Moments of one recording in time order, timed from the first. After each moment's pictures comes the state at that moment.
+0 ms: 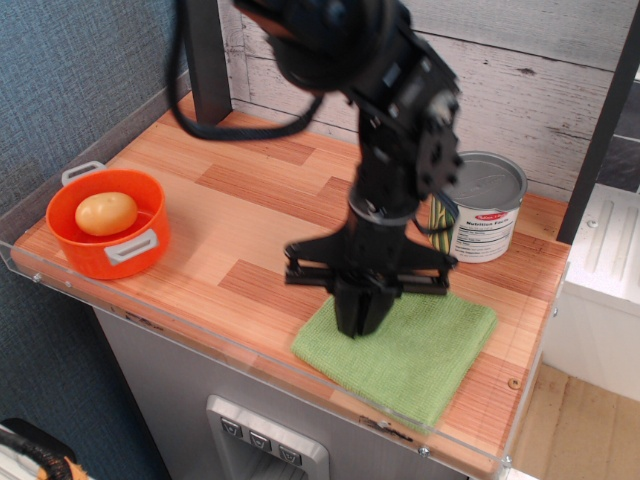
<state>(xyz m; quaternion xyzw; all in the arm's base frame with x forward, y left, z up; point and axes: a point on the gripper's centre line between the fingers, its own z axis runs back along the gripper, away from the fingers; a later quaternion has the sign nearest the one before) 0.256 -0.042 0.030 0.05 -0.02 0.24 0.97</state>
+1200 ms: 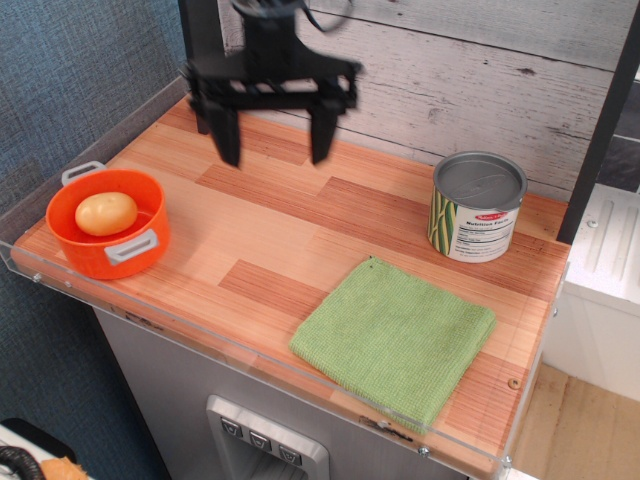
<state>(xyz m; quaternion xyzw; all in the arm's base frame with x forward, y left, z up) 0.291 0.050 0.119 0.03 -0.07 0.27 0.96</state>
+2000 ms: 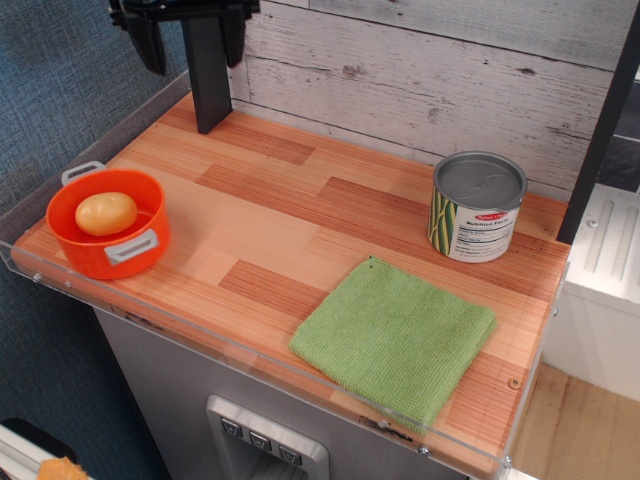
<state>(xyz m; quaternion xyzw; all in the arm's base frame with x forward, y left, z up) 0.344 0.147 0.131 0.04 -0.12 0.32 0.94</state>
